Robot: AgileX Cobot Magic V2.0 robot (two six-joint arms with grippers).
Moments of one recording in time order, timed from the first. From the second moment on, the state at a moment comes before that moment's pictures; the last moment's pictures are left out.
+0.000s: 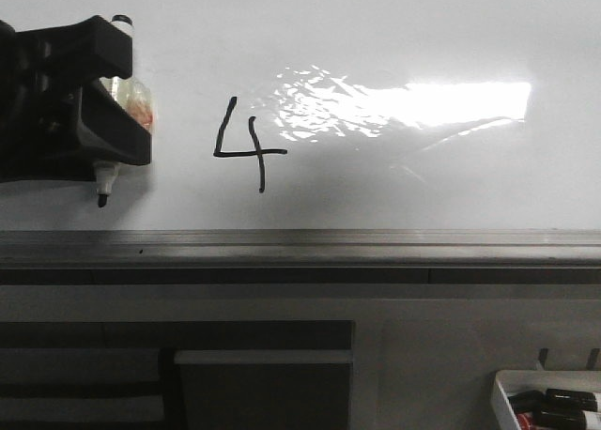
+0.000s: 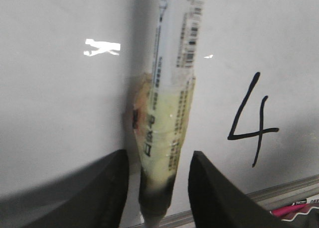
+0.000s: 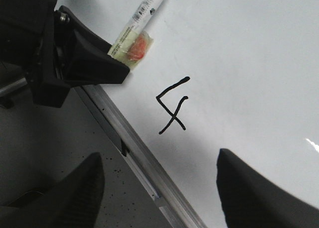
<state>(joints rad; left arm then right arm) -0.64 1.21 -0.54 -0.56 -0.05 0.01 0.90 1.21 -1.13 -0.21 0.70 0.04</state>
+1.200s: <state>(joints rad) -0.64 0.40 -0.26 -0.21 -0.03 0.01 0.90 0.56 -0.65 -0.27 0.25 0.06</state>
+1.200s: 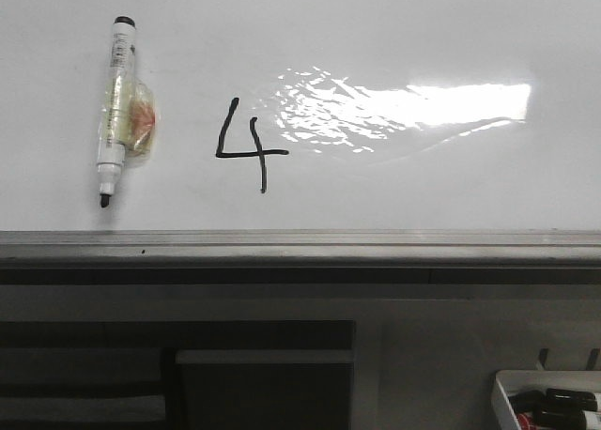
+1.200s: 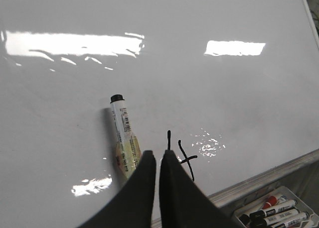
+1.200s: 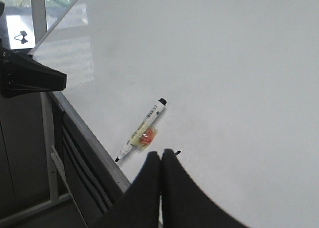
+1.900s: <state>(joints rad) -0.64 0.13 -0.19 -0.09 0.13 0.01 0.90 0.14 -0.44 -0.28 0.41 0.07</state>
